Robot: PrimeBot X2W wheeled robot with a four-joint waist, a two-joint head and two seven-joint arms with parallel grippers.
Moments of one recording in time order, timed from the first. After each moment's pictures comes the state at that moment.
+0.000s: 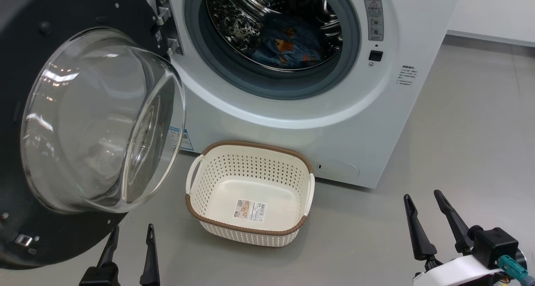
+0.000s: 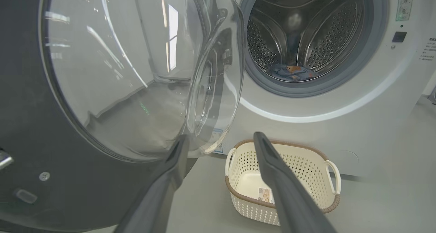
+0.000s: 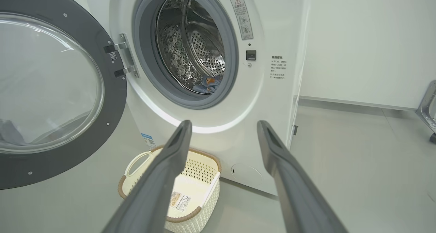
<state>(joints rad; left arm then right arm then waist) 0.19 0.04 -0.10 0.09 -0.19 0.05 -0.25 0.13 -0.12 0.15 0.09 0.27 0.12 -0.26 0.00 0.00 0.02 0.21</state>
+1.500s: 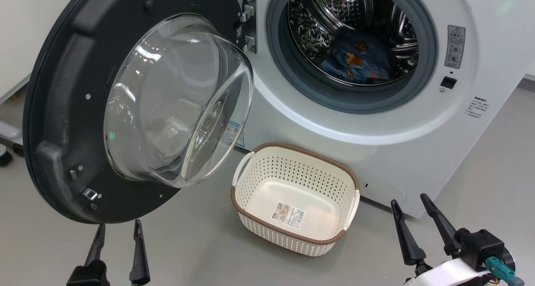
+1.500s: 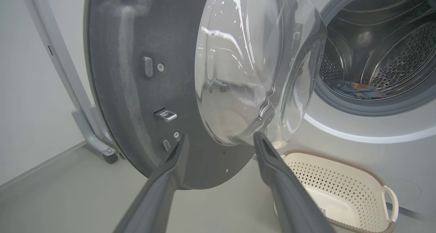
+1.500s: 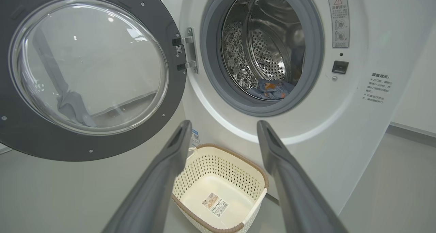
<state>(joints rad) 0.19 0.04 -0.07 0.07 -0.20 0.08 -0.25 0.13 -0.13 0.20 0.09 0.26 0.12 -0.26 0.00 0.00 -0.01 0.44</state>
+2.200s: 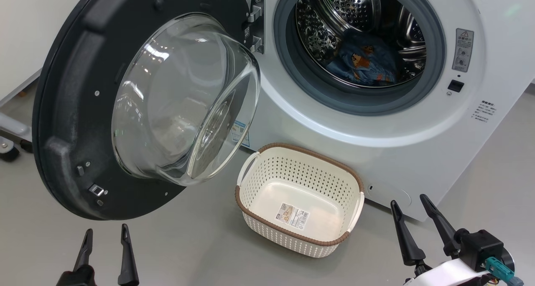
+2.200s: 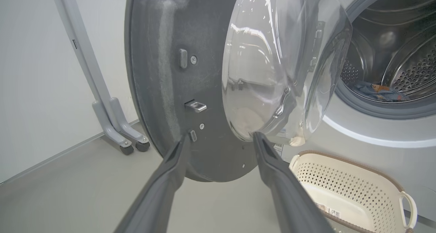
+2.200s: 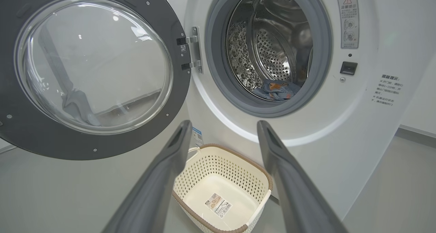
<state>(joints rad) 0.21 0.04 -0.03 0.06 -0.21 0.10 -0.25 0.13 -0.13 0.20 0.10 0.26 0.12 -0.26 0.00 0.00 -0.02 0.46</state>
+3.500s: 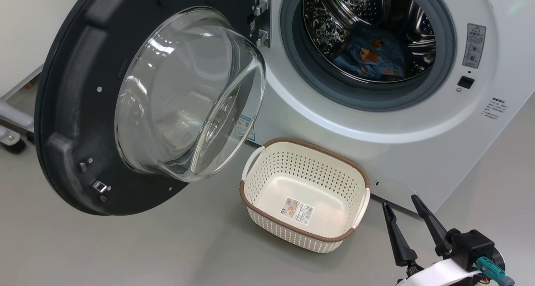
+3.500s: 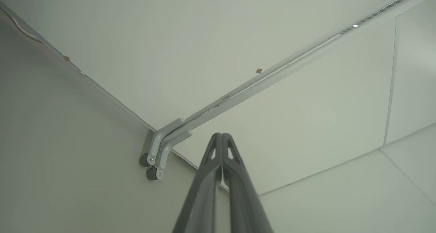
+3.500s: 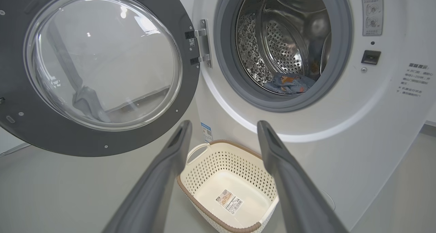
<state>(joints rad) -0.22 0.17 0.71 0.15 -1.07 0.12 -0.03 0.13 -0.11 0.22 0.10 0.26 0.12 -0.26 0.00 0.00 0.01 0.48</state>
